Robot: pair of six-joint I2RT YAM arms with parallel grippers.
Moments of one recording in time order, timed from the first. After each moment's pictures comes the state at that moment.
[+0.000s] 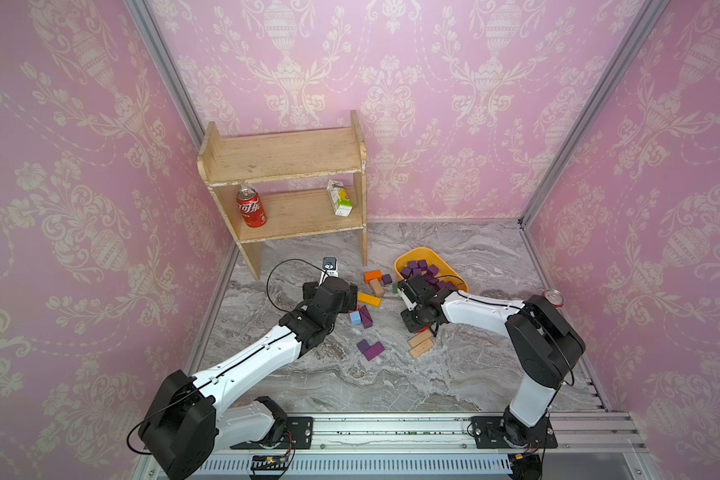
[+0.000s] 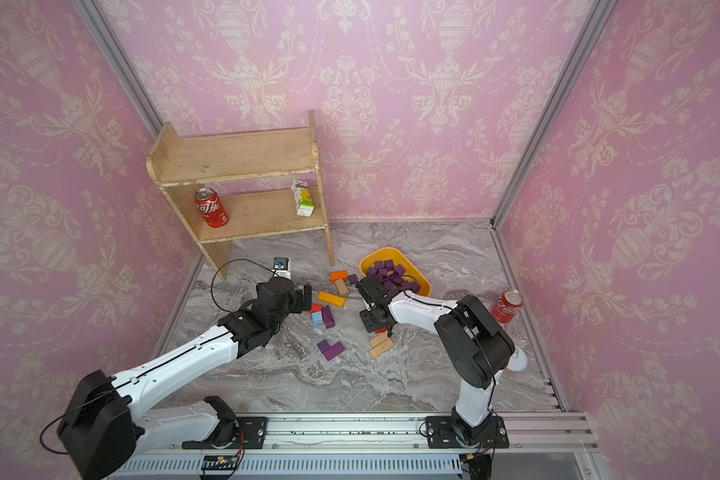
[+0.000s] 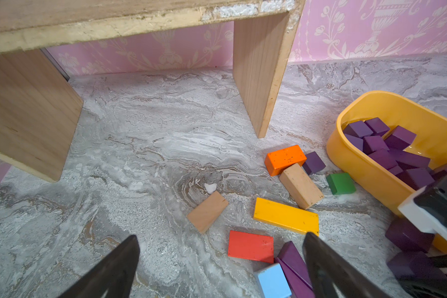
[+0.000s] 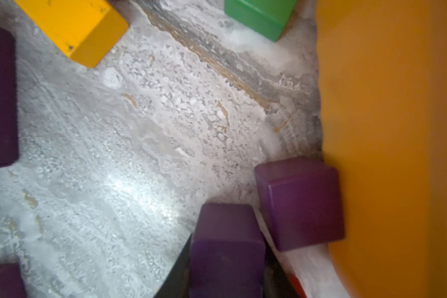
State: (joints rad) left arm -0.64 1.21 0.75 -0.14 -0.52 -0.34; right arm 0.64 1.78 1.05 -0.47 0.09 0.18
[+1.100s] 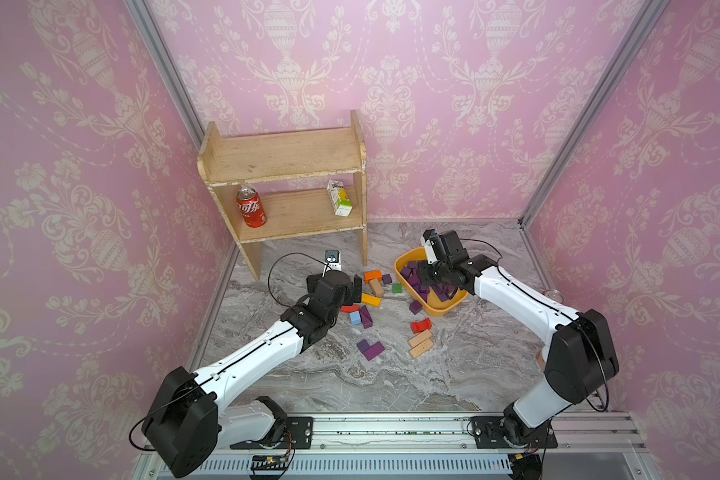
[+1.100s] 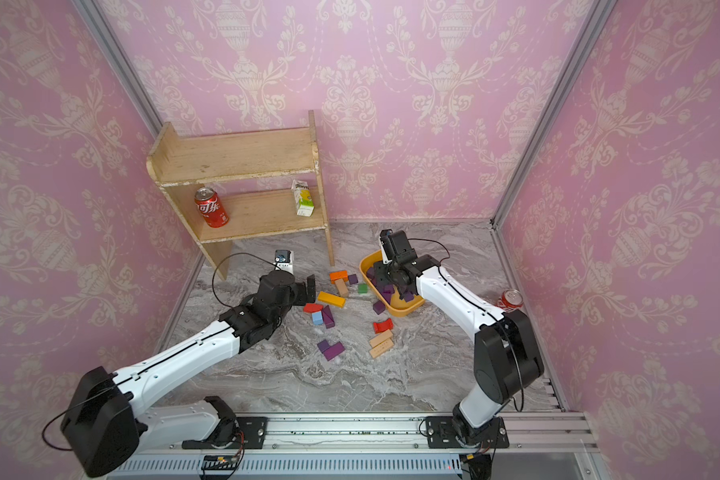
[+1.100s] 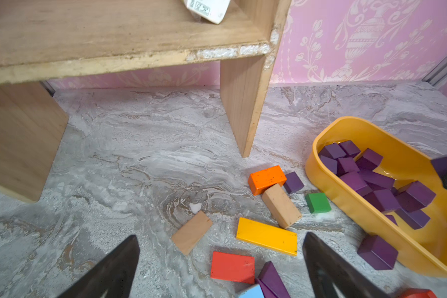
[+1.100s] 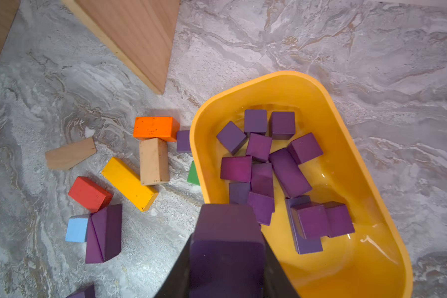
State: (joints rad) left arm -0.64 1.25 0.85 -0.12 -0.47 -0.33; right arm 0.44 1.64 1.30 -0.53 0.05 0.24
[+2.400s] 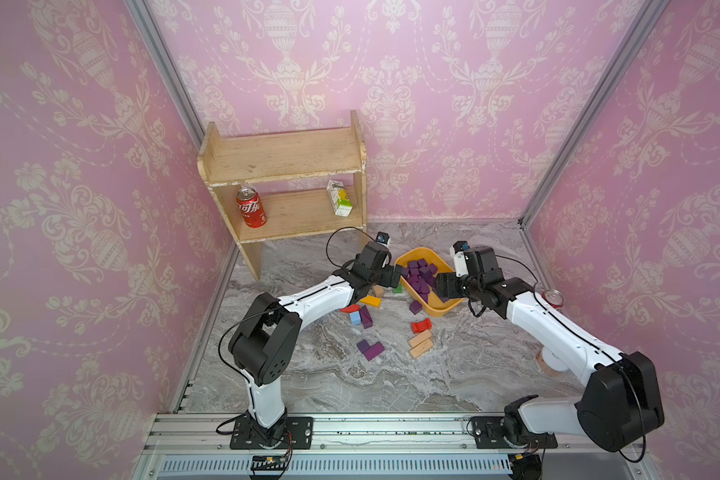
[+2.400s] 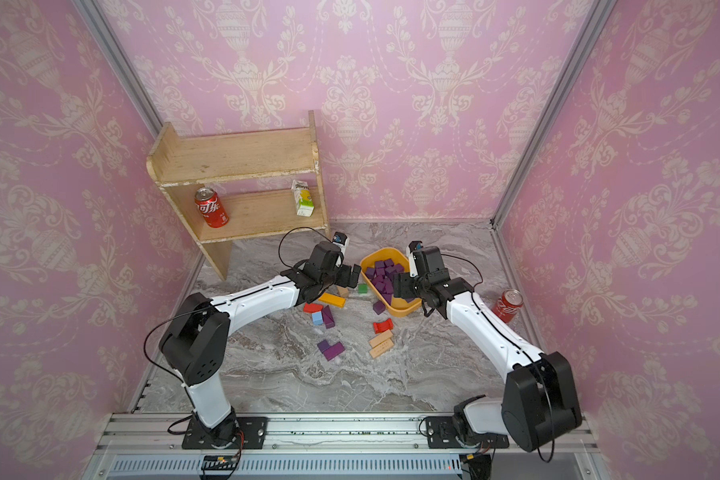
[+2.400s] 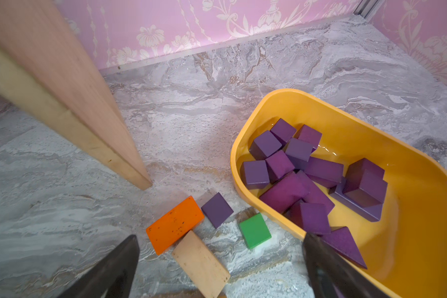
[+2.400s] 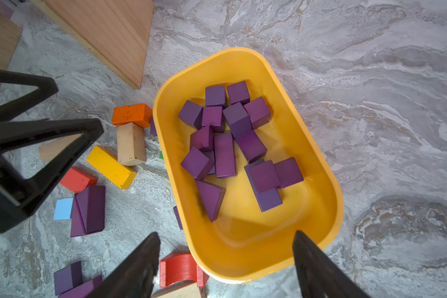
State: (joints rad) left arm -0.63 1.84 1.30 -0.11 -0.15 -0.22; right arm 0.32 1.32 0.98 -0.43 -0.02 0.23
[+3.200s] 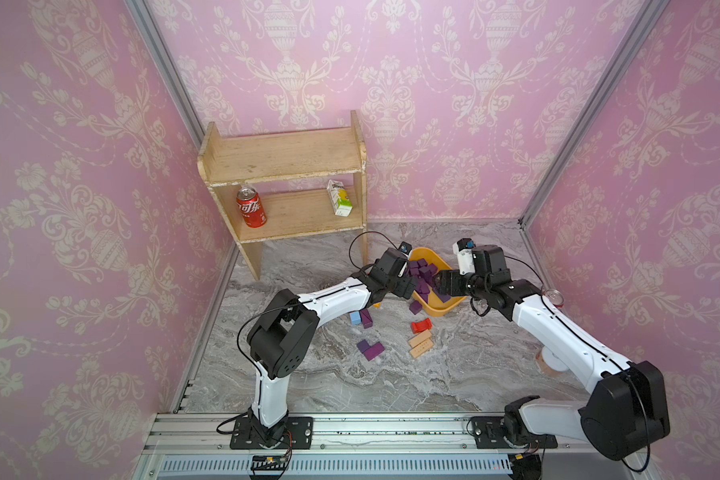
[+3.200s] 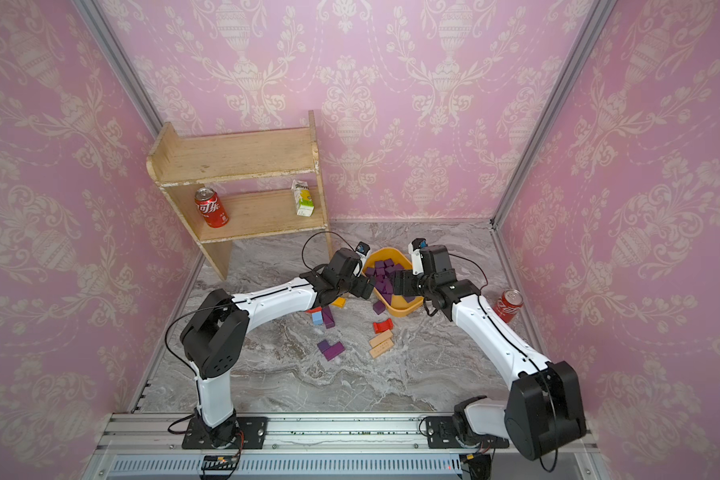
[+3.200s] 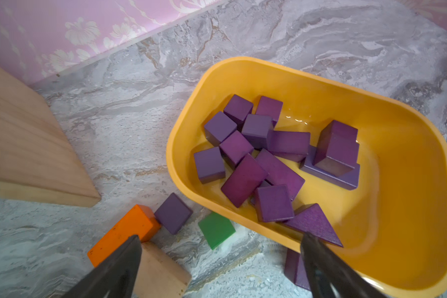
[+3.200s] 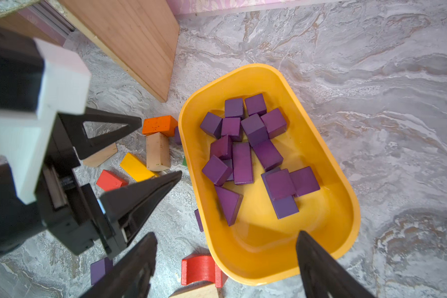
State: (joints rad) left arm -0.74 1.93 1.36 -0.13 -0.13 -0.10; right arm 0.28 1.31 0.98 -0.40 -0.13 0.26
